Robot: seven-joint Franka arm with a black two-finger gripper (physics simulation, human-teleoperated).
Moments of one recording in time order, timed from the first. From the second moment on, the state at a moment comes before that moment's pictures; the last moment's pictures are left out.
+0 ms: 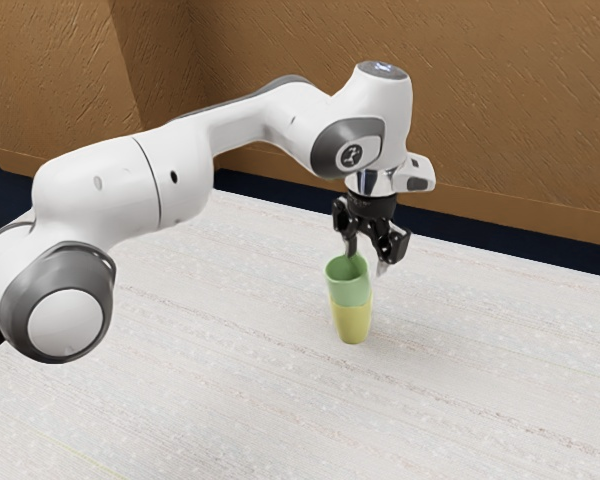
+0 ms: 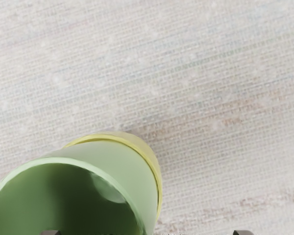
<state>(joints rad) -0.25 0.76 -0.24 -0.97 0.26 1.66 -0.18</state>
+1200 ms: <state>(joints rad) -0.27 0.27 -0.10 -1.41 0.20 1.63 -0.19</state>
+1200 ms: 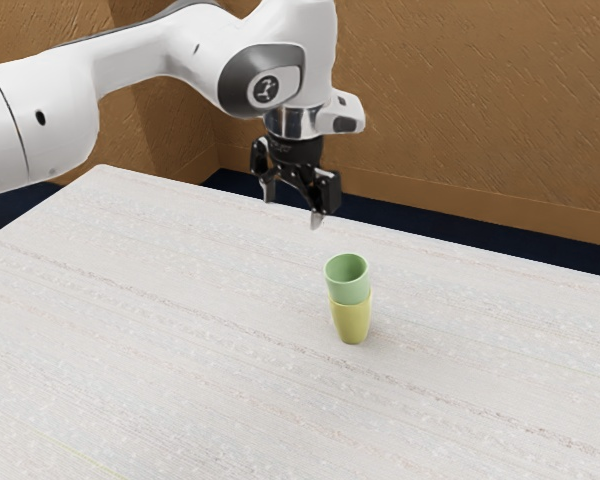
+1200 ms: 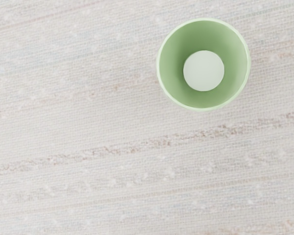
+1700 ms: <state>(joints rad) -0.25 0.08 -0.03 -1.57 0.17 1.59 -0.18</state>
